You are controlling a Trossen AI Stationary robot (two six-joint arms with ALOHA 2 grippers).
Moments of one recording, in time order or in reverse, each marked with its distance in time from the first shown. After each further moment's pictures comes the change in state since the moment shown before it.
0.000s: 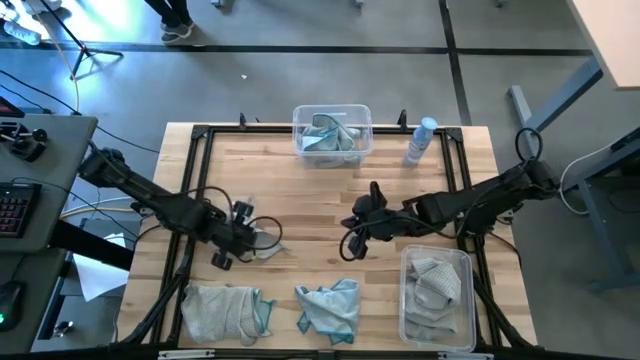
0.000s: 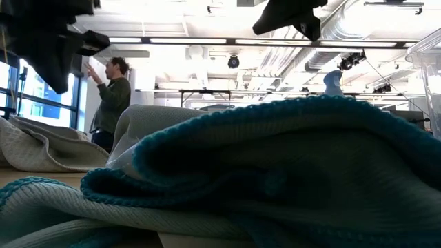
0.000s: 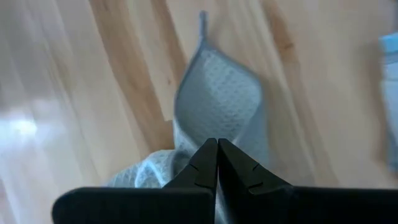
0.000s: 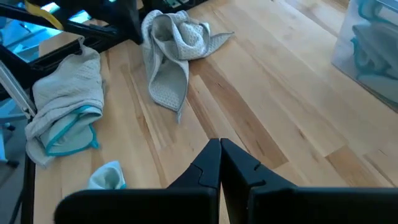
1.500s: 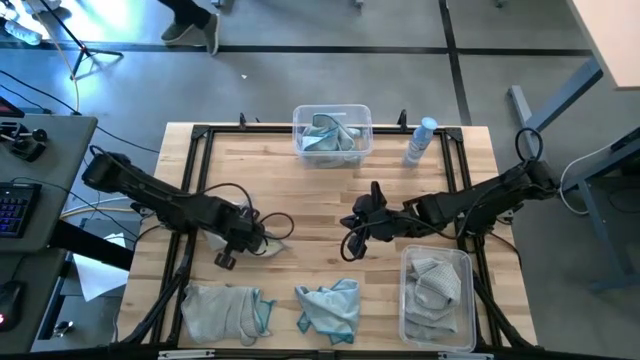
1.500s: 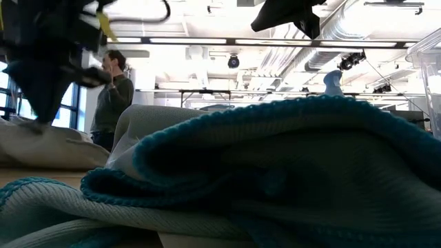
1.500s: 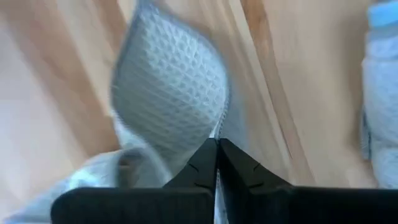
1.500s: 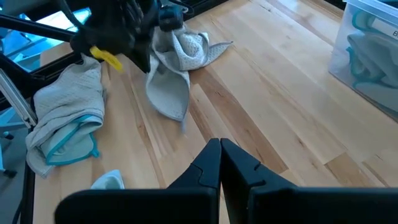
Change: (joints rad) left arm 0.135 0.083 -0.080 0.091 0.264 0.096; right arm 0.001 -0.001 0.000 0.020 0.032 -0.002
